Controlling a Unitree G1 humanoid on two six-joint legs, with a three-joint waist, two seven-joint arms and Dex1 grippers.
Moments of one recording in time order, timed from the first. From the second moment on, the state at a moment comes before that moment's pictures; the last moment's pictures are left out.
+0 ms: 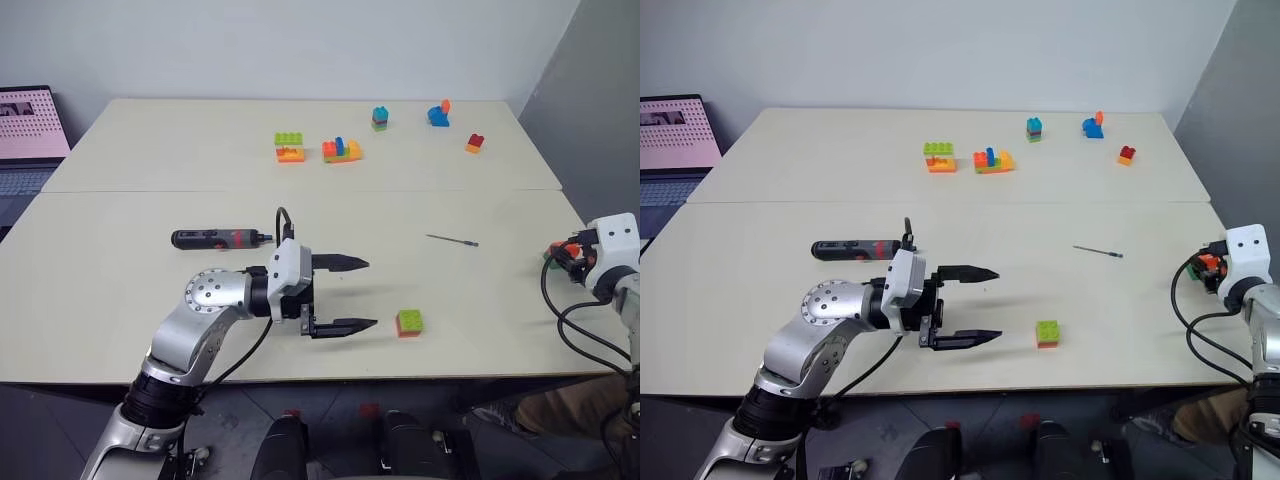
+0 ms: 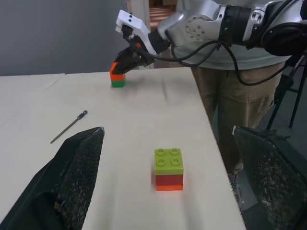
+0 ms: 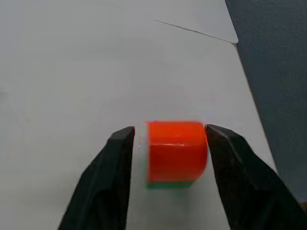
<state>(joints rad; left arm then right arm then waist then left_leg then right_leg) -0.36 0.51 -0.18 -0.27 -0.46 0.27 -1.13 -0.34 -0.74 -0.34 0.30 0.15 0.45 0.48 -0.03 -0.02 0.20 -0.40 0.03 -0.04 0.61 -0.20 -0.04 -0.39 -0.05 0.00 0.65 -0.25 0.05</state>
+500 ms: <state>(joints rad) -0.32 0.64 -0.18 -0.23 -0.40 0.23 -1.17 -0.18 -0.96 -0.29 -0.09 0.31 0.40 0.93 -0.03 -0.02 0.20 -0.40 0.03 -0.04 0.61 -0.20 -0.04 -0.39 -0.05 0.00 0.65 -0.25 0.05</state>
